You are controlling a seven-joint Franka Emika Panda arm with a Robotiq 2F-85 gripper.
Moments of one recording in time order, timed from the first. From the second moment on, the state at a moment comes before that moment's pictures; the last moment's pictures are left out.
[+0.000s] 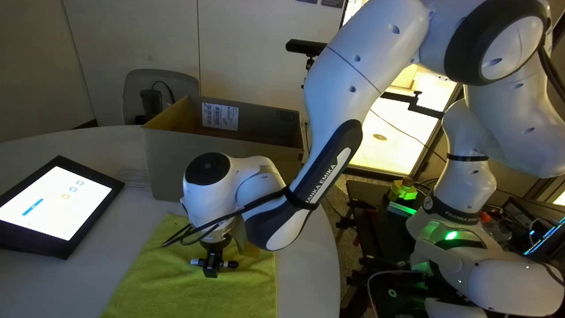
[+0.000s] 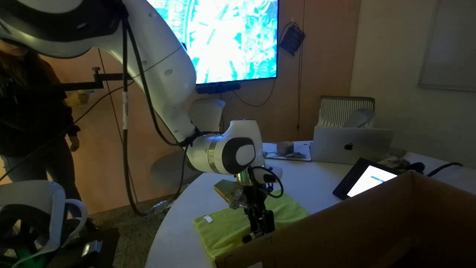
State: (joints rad) arm 0.46 0.78 -0.13 -1.85 -0.27 2.58 0.45
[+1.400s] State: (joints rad) arm 0.30 0.62 -0.06 -2.18 -0.11 2.80 0.43
